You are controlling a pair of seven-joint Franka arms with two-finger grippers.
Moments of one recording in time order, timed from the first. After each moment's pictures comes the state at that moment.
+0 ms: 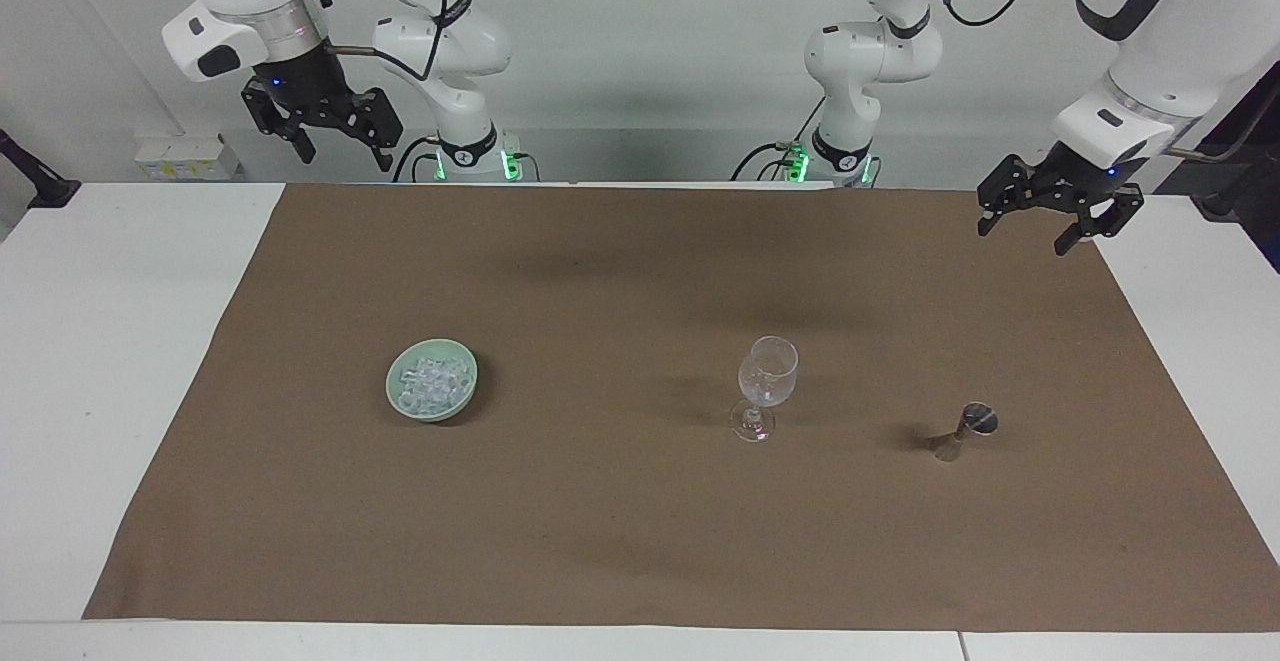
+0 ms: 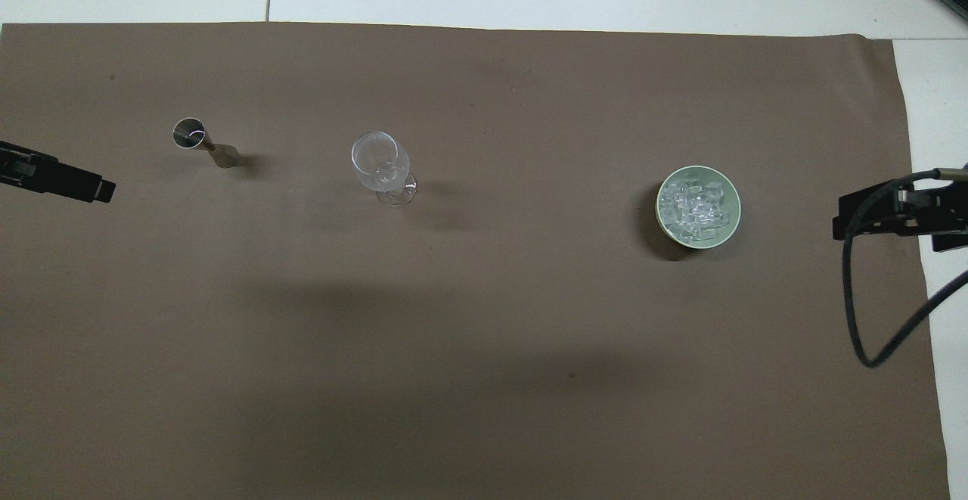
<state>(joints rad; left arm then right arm) 0.00 0.05 0.01 -1.52 -0.13 1.58 0.39 0.00 -0.02 0.04 -1.45 -0.01 1.36 0.19</state>
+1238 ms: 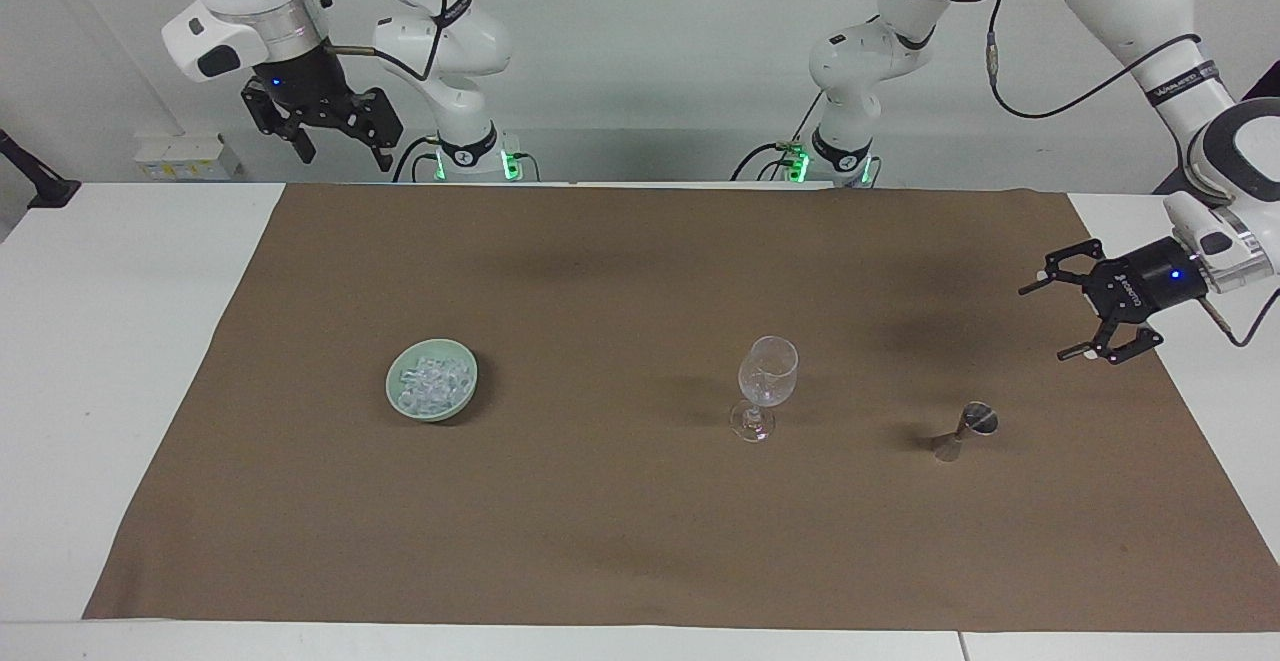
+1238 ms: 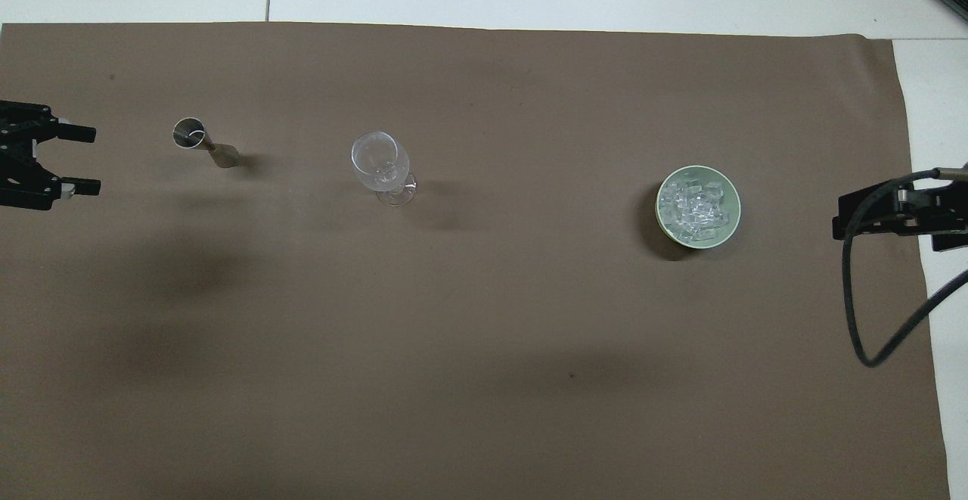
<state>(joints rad) 0.33 0.36 0.02 -1.53 -0.77 1.57 1.54 0.00 -0.02 0.04 -1.45 -0.01 1.36 0.19</state>
